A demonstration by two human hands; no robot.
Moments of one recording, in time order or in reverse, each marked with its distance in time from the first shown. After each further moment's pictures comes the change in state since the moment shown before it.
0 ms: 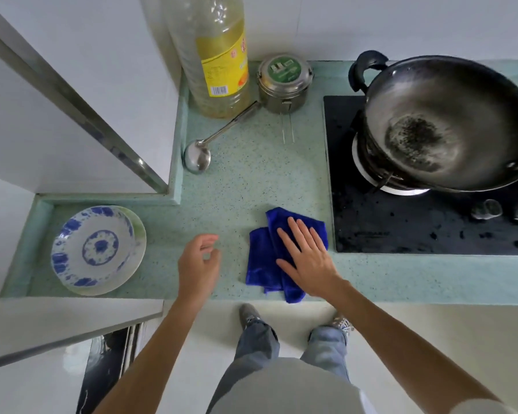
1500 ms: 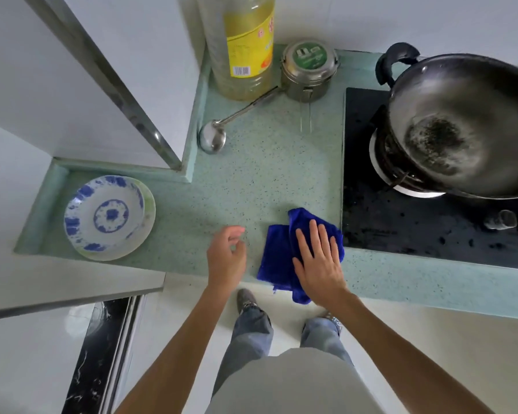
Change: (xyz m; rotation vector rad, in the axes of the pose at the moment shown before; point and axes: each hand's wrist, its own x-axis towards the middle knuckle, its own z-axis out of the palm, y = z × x) left_hand -0.027 0.007 0.040 -0.091 0.025 -0.044; right_hand -0.035 -0.006 0.009 -0.008 -0.015 0.104
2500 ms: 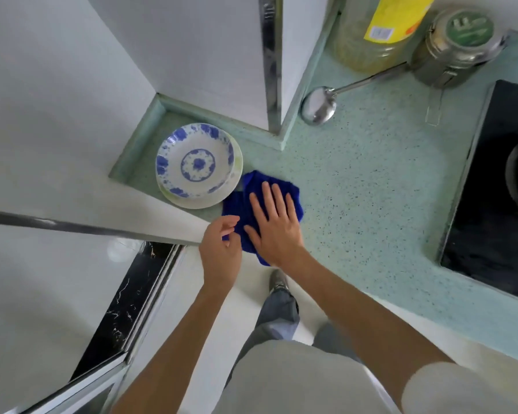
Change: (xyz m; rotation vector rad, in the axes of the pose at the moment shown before) left_hand -0.022 -0.087 -0.109 -0.116 0.391 -0.154; right_hand 0.079 -0.218 0.015 -0.015 -0.004 -0.457
